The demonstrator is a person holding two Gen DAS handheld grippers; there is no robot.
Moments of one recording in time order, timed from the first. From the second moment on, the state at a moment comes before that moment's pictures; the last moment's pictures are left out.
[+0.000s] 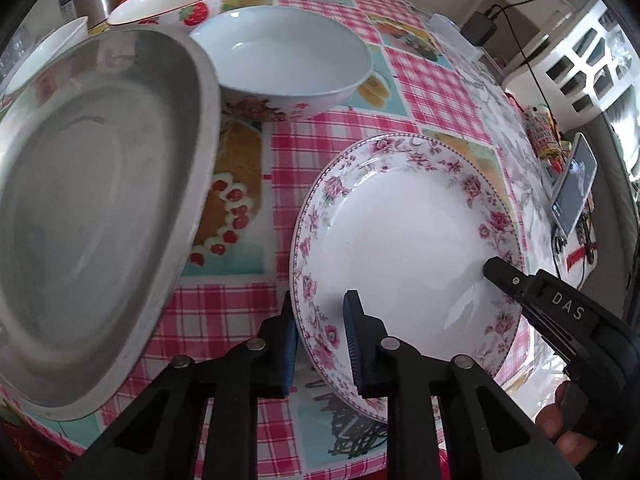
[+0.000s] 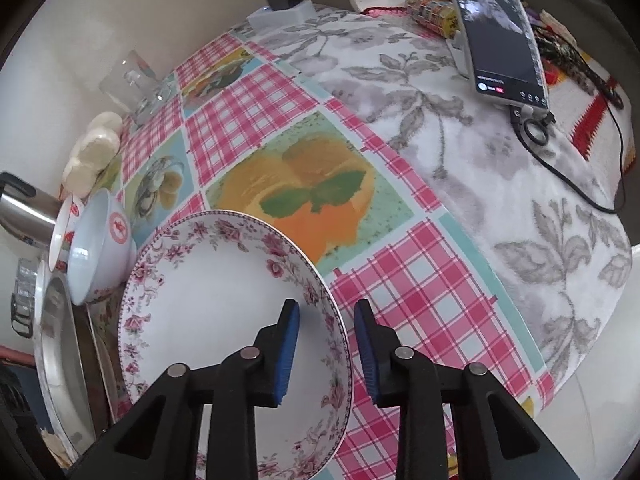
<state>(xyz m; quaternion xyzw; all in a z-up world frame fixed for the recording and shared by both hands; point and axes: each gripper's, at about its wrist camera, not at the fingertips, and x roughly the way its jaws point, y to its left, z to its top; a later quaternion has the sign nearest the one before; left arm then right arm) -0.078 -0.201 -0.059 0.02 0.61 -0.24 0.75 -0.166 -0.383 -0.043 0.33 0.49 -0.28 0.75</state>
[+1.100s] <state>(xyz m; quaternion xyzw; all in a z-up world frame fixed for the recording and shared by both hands) -0.061 -0.185 -0.039 -0.01 0.59 -0.29 0.75 -0.174 -0.382 -0.021 0.34 0.44 -0.25 0.80</state>
